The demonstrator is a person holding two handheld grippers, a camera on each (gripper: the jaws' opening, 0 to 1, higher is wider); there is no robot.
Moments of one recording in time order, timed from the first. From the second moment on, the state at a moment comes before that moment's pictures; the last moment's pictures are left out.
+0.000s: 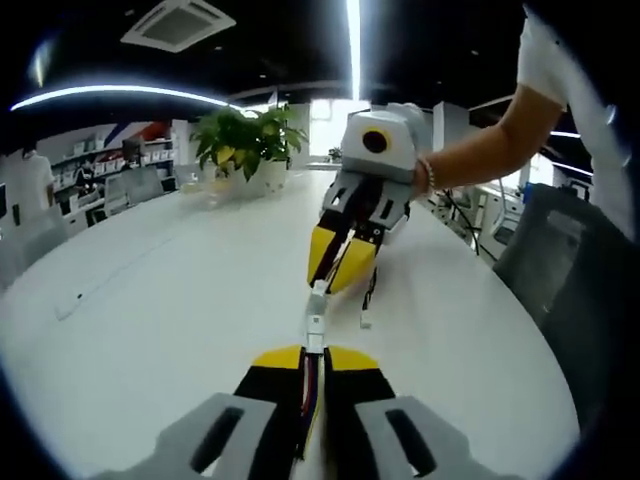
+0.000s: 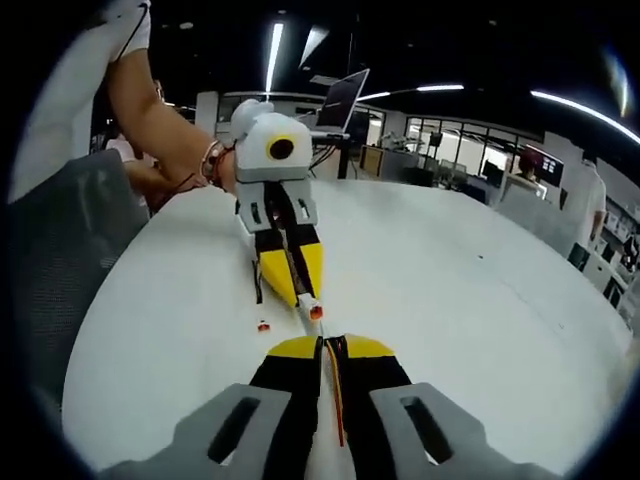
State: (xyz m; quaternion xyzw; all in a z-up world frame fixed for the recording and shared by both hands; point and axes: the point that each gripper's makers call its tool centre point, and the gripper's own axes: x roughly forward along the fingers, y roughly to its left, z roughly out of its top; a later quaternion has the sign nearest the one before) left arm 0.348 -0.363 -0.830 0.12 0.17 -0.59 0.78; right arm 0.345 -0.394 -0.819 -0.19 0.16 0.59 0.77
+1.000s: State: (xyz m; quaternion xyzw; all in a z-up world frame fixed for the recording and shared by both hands) left arm 0.348 -0.365 -0.829 0.13 0.17 -0.59 0.78; right arm 0.344 -0.384 -0.827 -0.22 0.16 0.60 0.75
